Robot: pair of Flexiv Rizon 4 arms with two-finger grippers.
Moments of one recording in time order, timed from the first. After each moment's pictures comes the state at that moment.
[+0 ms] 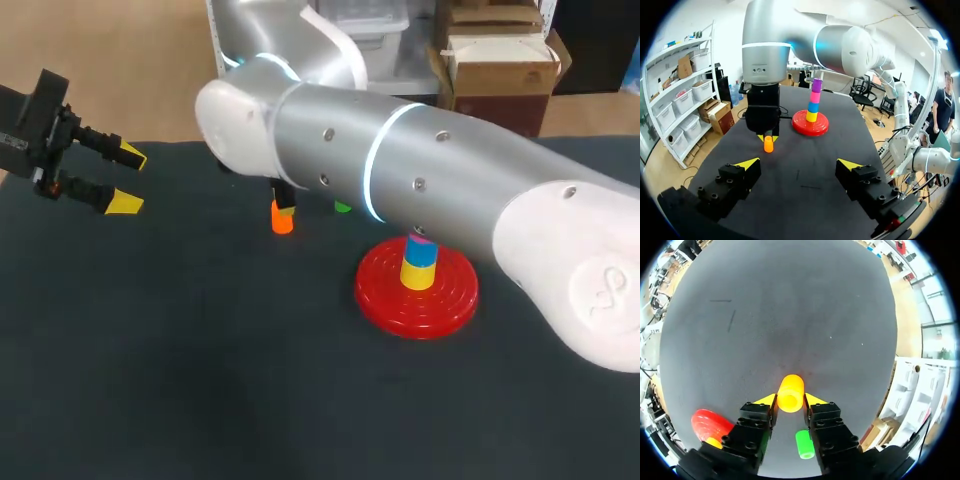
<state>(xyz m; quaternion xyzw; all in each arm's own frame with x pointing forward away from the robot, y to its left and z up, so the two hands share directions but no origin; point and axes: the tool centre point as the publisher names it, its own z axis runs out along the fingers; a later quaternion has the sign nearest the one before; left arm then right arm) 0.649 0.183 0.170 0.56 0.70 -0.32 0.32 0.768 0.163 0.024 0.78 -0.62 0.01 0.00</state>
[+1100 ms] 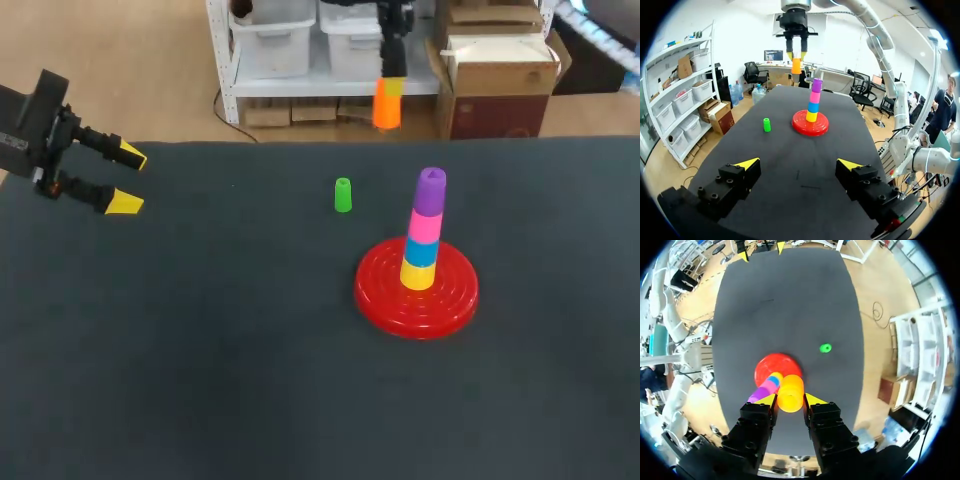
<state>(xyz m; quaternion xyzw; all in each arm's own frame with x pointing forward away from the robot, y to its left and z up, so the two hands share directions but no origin) 0.649 0.183 0.170 0.56 0.70 -0.32 0.32 0.714 0.009 0.252 0.68 -0.73 -0.03 0.06</state>
